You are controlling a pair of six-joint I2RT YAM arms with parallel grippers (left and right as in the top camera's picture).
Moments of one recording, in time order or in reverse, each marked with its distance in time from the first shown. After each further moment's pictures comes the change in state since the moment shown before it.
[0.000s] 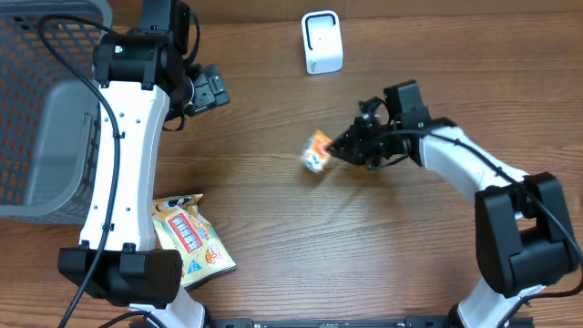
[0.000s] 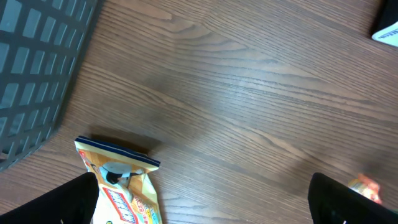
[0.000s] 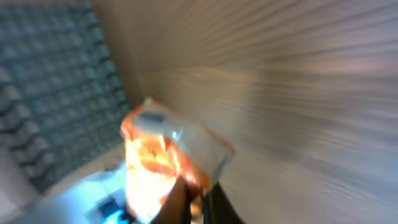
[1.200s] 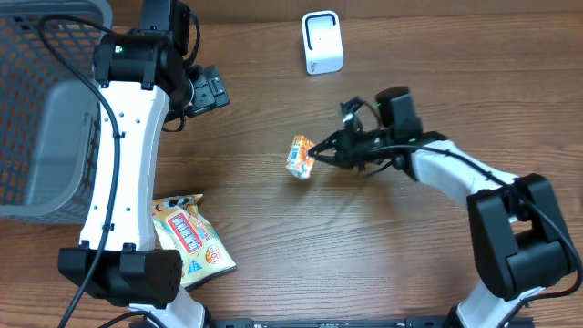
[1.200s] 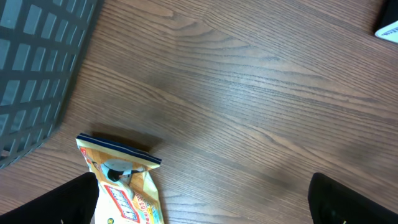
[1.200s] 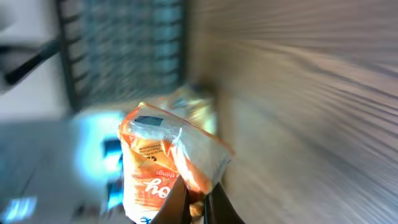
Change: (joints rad) left arm 0.000 0.000 0.001 -0.010 0.000 0.000; right arm 0.017 -0.012 -0.171 0.536 -0.464 -0.093
